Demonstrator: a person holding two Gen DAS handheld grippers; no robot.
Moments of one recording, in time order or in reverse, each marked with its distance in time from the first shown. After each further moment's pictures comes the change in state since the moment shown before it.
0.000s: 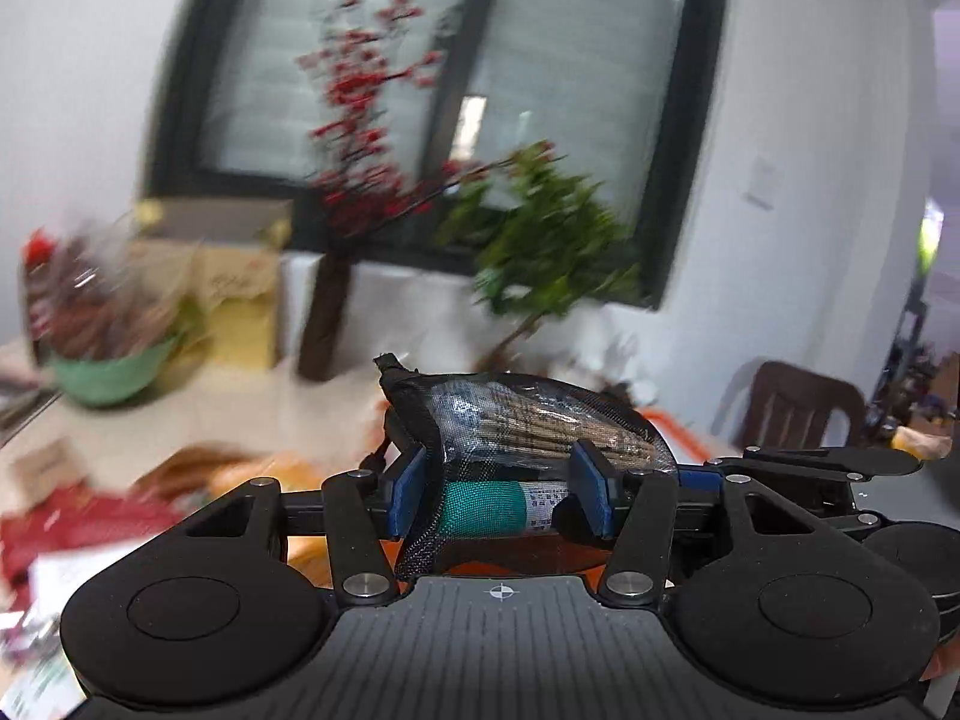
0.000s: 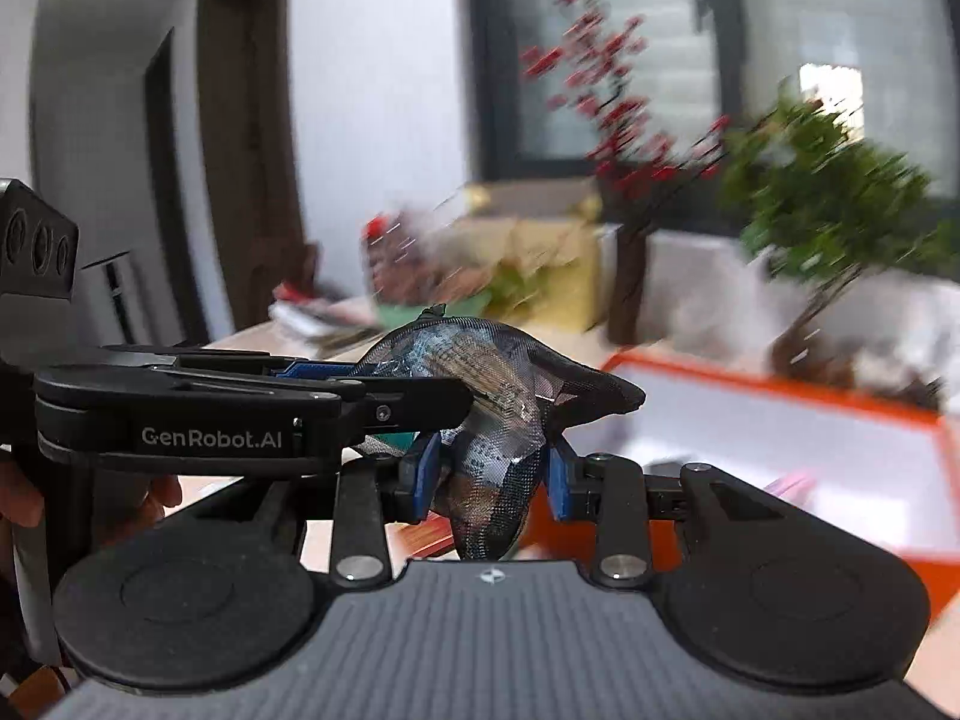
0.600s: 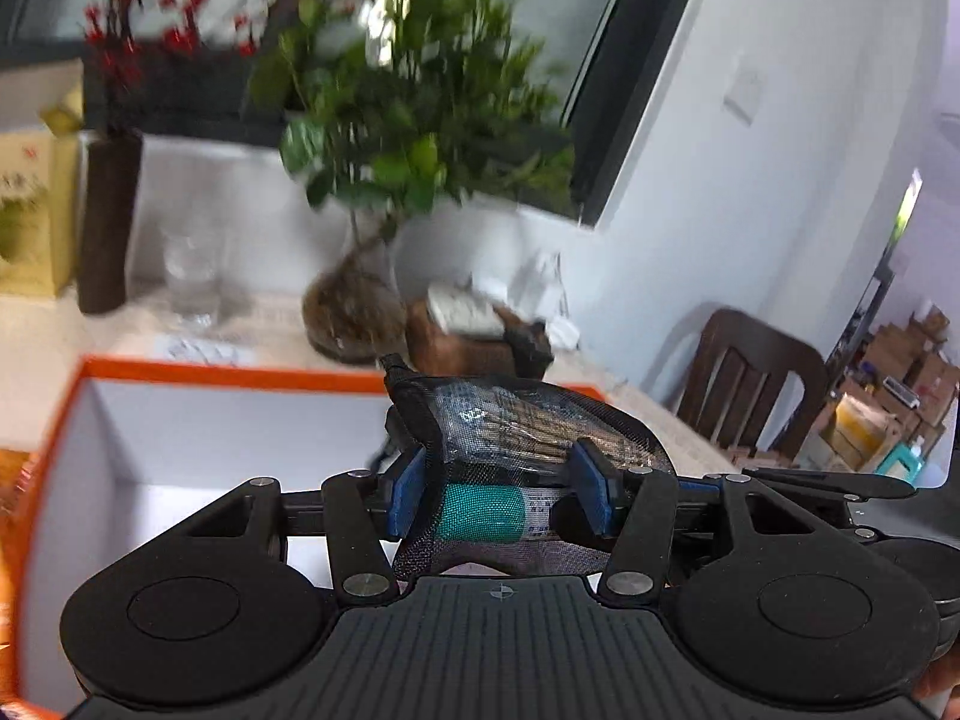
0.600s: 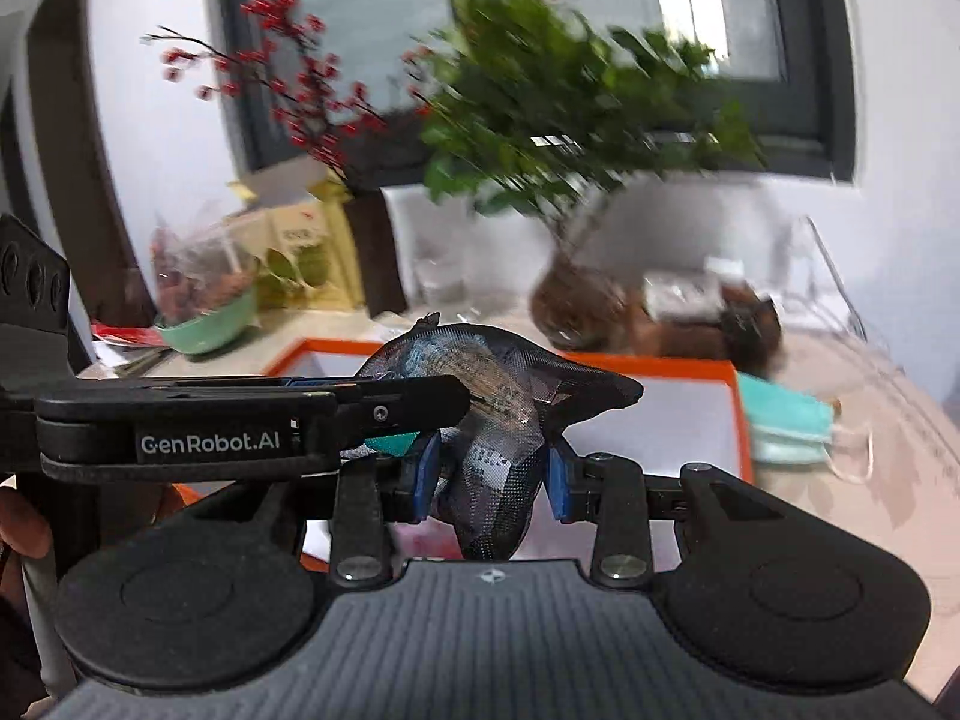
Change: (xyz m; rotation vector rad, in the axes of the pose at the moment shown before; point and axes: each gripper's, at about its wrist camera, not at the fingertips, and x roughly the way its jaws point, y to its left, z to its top) left arm 0.220 -0.055 -0.010 -0.066 0.210 -0.168; right arm 0.051 -0.174 -0.024 0.215 0.123 -0.178
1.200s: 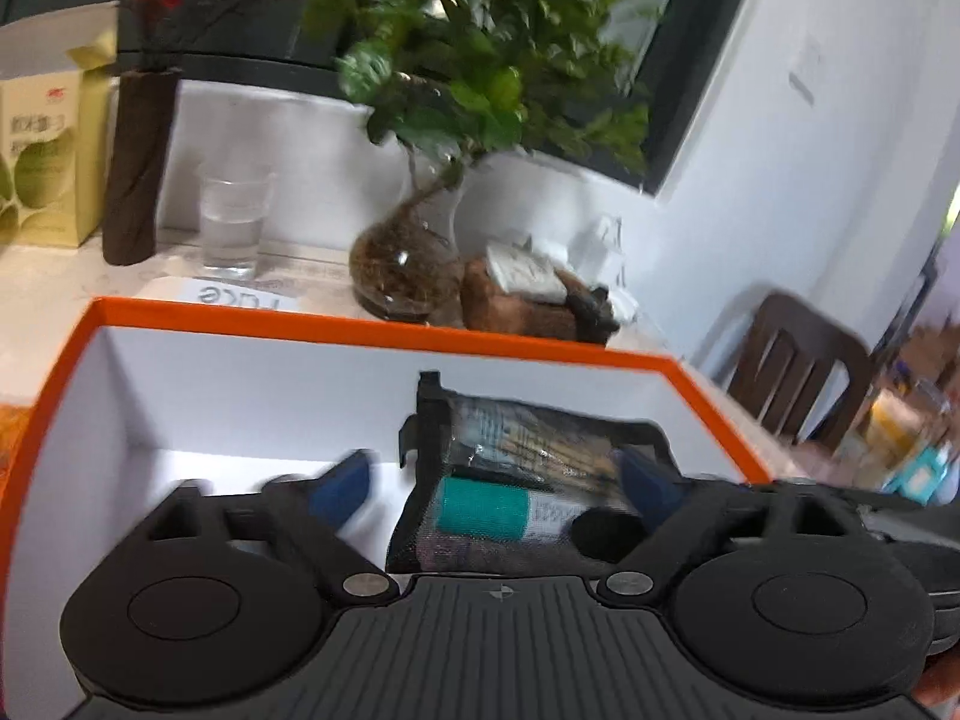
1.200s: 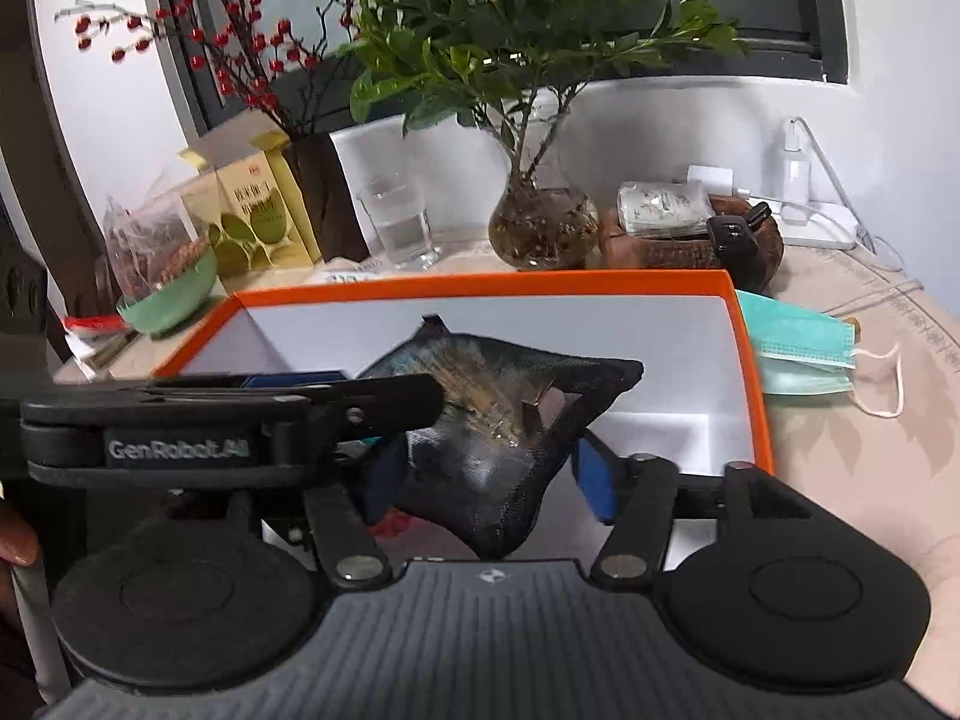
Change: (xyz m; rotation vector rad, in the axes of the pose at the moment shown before) left arm 0.013 0.027 -0.007 -0.063 0.028 0.052; right arm 0.033 -0.020 -0.010 0.091 0.072 0.022
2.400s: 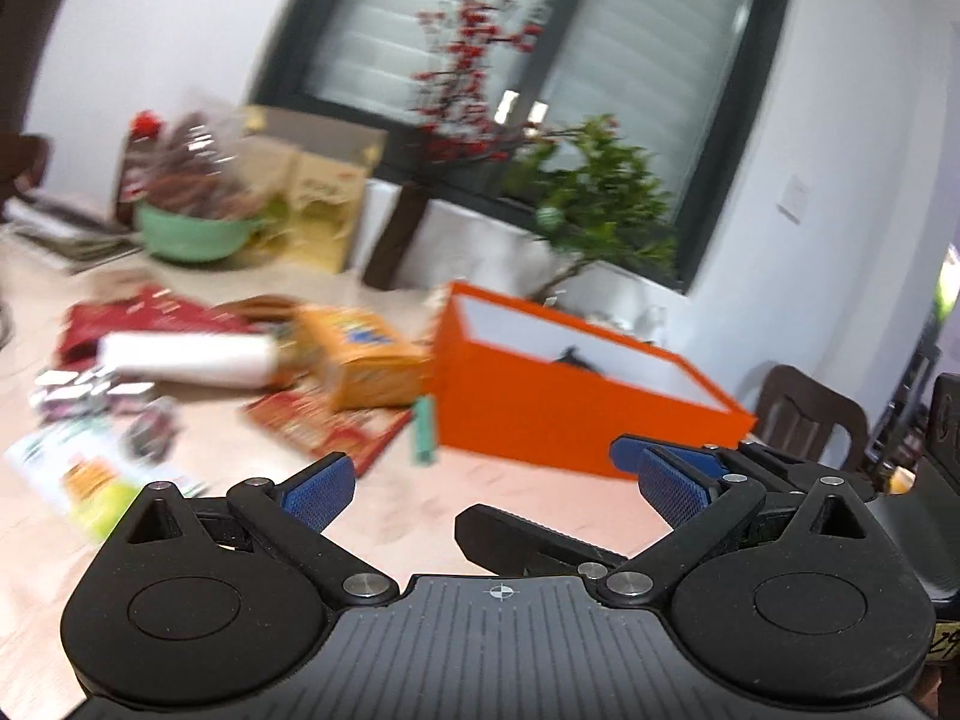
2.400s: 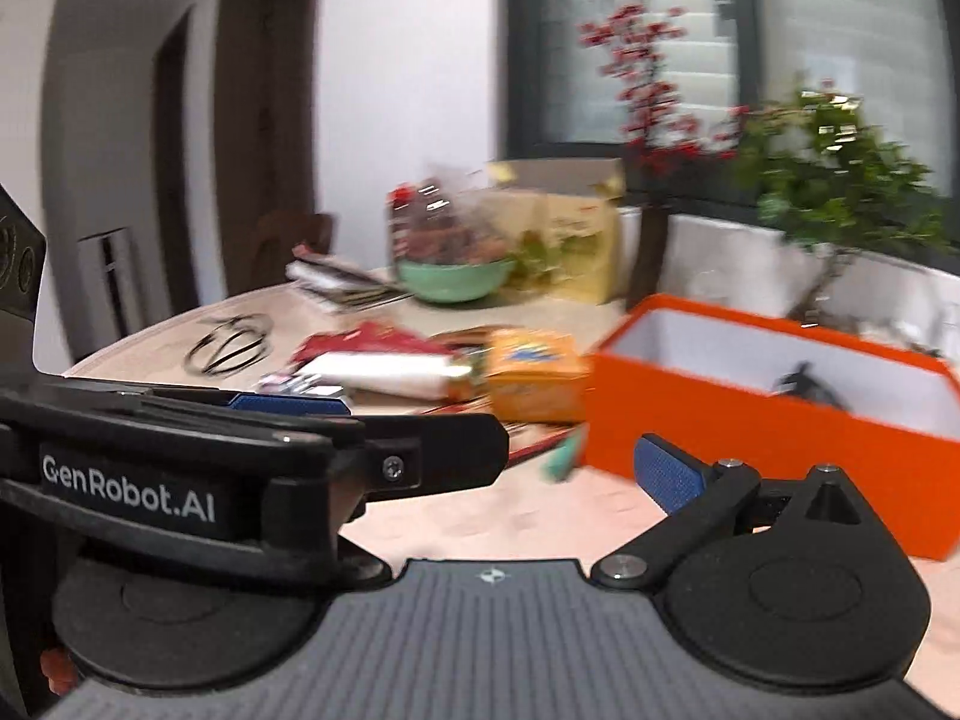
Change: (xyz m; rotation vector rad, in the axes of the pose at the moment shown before) left arm -0.295 0.047 -0.174 -0.067 -0.269 0.164; right arm -0.091 0.248 -0.146 -0.388 -0.172 0.189
